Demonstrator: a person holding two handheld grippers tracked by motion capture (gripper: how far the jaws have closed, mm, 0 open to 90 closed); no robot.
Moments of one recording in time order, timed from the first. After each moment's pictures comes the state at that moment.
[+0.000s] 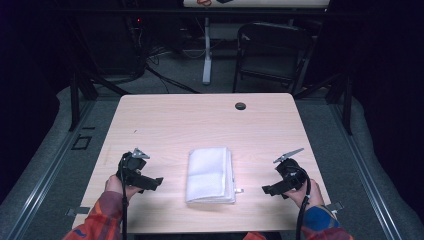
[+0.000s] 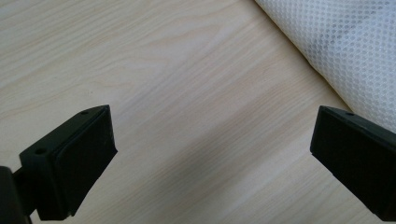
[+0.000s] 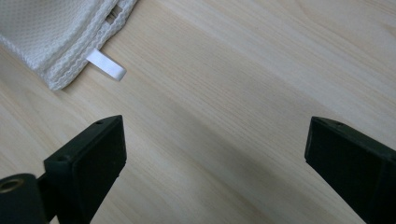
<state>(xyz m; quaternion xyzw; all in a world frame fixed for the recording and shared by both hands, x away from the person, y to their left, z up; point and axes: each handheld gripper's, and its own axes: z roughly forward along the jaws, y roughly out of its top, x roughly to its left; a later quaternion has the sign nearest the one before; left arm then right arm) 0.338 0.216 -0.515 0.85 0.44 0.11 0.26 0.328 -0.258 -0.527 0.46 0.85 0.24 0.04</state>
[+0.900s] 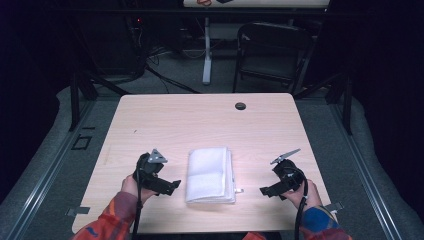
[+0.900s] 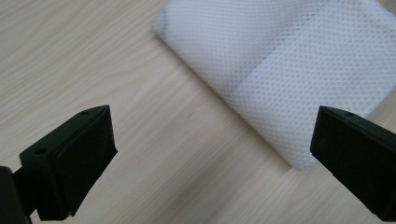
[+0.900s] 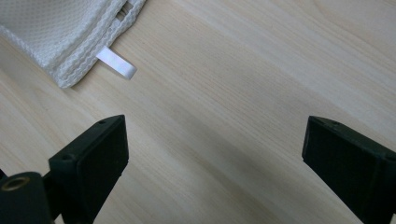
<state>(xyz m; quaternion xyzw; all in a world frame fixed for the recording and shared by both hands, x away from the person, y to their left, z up) 0.323 0.161 -0.503 0.87 0.37 0.12 0.30 0.326 -0.250 -0.527 0.46 0.86 0.23 0.04</state>
